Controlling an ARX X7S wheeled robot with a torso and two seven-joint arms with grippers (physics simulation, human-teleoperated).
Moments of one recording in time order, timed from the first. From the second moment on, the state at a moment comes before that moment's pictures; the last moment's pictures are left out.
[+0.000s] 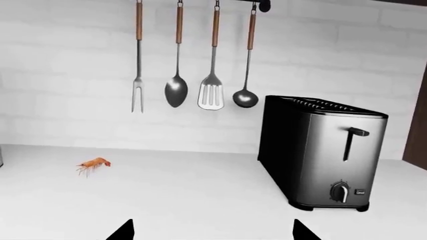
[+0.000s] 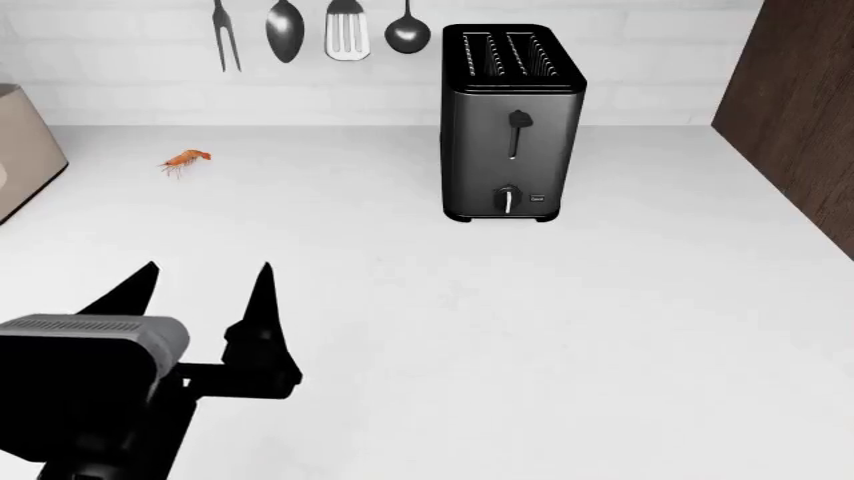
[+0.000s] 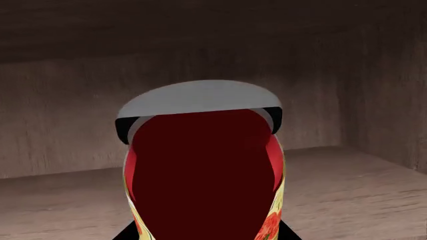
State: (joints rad) left arm -0.15 -0.64 0.00 0.99 -1.02 -0.68 -0.72; right arm 2.35 0.05 0.01 0.73 0.20 1.37 0.22
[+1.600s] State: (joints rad) left arm -0.12 -0.68 -0.01 0.97 -1.02 -0.60 -0.72; right arm 2.36 0.00 -0.20 1.05 0.27 1.04 0.25
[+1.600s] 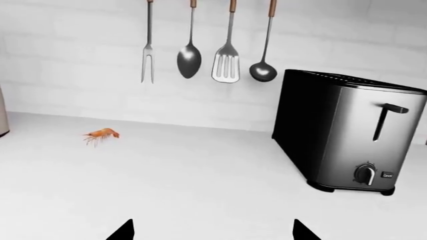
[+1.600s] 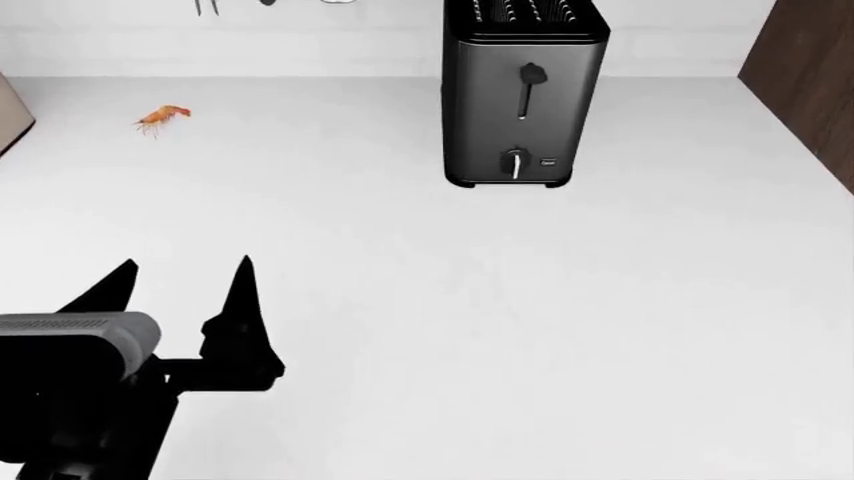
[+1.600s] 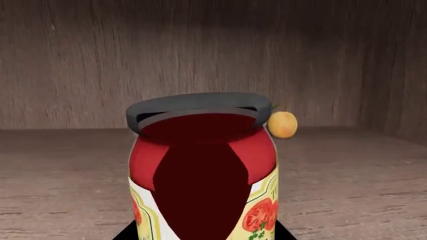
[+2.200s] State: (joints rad) left arm -0.10 -0.68 -0.01 0.95 -1.01 -0.57 -0.71; right arm 2.36 0.00 -0.23 1.06 0.29 0.99 0.23
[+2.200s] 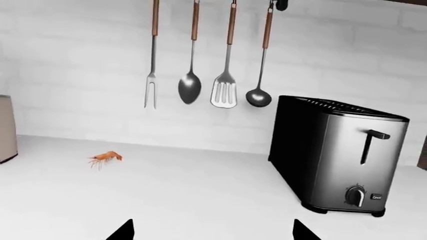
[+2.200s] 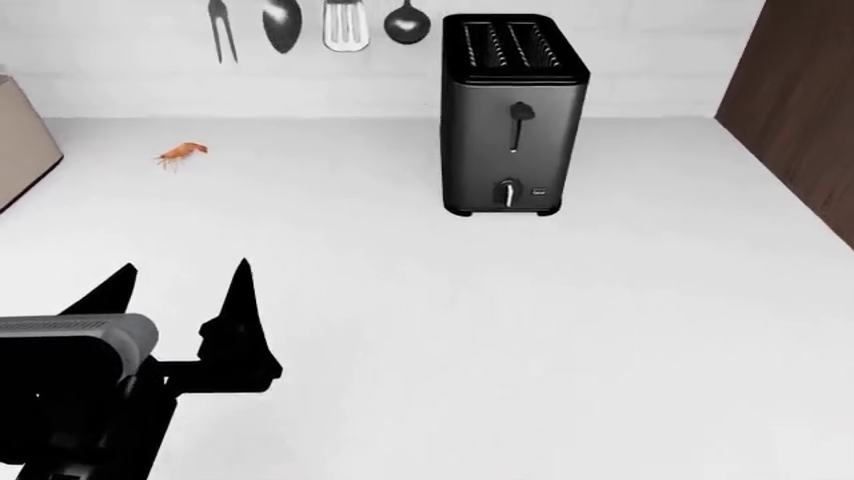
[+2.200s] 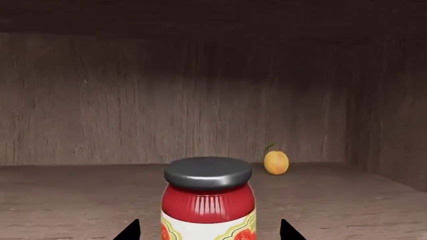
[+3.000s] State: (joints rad) left arm -0.14 -0.86 0.05 1.03 -1.12 -0.48 -0.85; right arm 2.05 0.63 -0.49 -0.18 1.85 1.05 1.27
